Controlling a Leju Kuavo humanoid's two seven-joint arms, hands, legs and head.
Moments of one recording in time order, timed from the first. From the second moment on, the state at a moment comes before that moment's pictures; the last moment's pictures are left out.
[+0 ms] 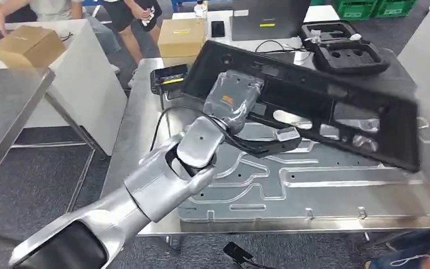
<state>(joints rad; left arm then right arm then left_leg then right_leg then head) -1.04 -0.31 -1.12 -0.73 -1.19 0.13 0.39 -0.43 0.13 0.74 -0.30 0.17 0.05 0.13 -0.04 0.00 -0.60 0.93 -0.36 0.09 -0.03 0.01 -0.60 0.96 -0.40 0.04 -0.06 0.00</state>
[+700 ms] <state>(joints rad) -0.98 -0.34 -1.12 -0.71 -0.92 -0.12 0.30 -0.43 0.14 0.74 -0.29 0.19 0.06 0.13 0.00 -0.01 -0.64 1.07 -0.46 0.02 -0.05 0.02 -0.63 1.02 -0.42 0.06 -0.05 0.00</state>
